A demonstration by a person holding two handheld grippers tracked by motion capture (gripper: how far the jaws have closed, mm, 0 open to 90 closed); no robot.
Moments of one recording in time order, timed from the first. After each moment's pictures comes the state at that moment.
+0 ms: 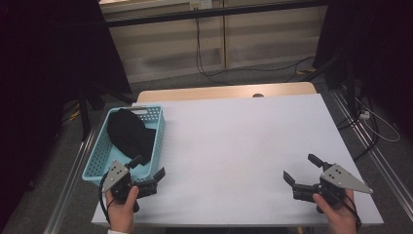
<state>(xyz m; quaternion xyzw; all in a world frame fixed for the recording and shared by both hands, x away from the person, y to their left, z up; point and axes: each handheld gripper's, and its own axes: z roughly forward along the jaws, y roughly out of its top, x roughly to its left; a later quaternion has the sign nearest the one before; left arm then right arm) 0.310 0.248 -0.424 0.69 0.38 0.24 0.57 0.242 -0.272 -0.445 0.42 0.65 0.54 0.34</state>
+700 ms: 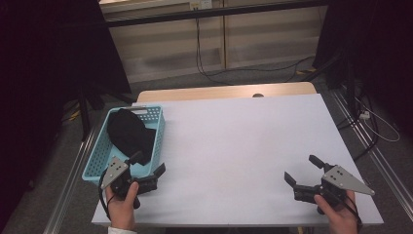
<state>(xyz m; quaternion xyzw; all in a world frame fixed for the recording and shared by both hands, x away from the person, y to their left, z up) 0.316 0.243 -0.411 0.67 0.38 0.24 0.59 0.240 -0.274 -0.447 0.43 0.64 0.54 0.34</state>
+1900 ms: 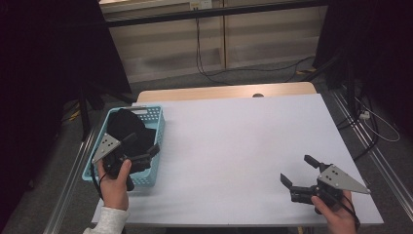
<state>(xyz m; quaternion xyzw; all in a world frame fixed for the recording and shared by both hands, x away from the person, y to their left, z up) 0.352 0.249 -0.368 0.68 0.39 0.23 0.58 0.240 -0.265 -0.442 0.41 0.66 0.54 0.33</state>
